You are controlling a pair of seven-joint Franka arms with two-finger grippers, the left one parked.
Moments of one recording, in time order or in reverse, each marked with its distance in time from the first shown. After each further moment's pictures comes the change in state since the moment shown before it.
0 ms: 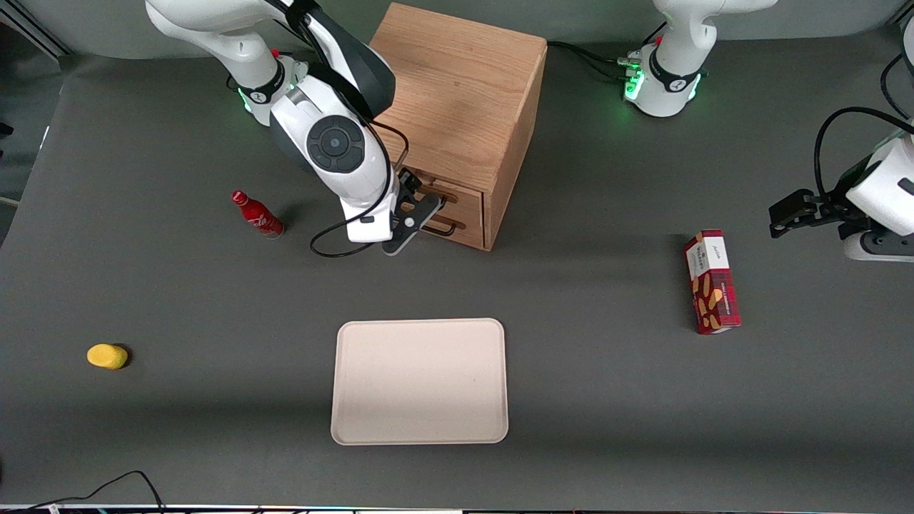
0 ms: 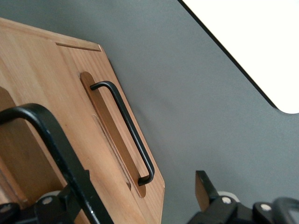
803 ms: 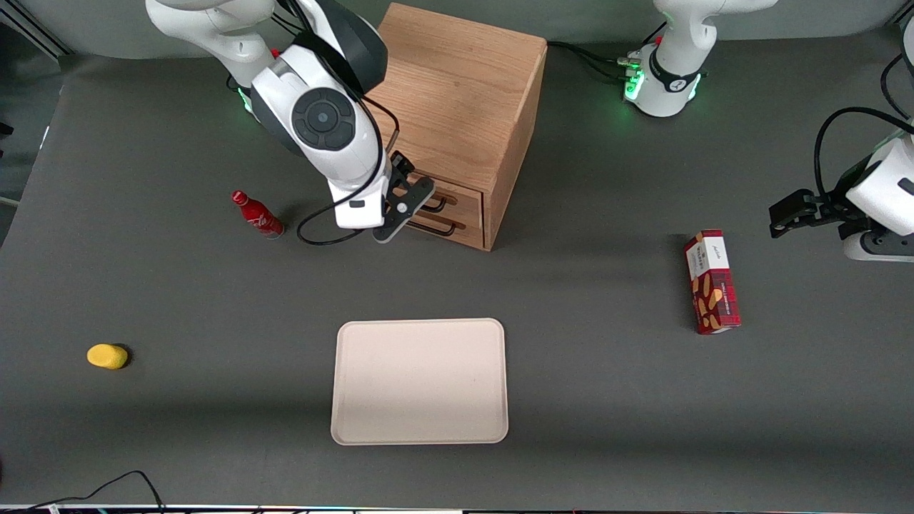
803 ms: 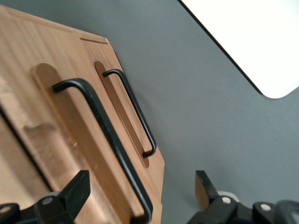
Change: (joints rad) arm -0.016 -0.030 0.021 0.137 0.000 -0.202 0.006
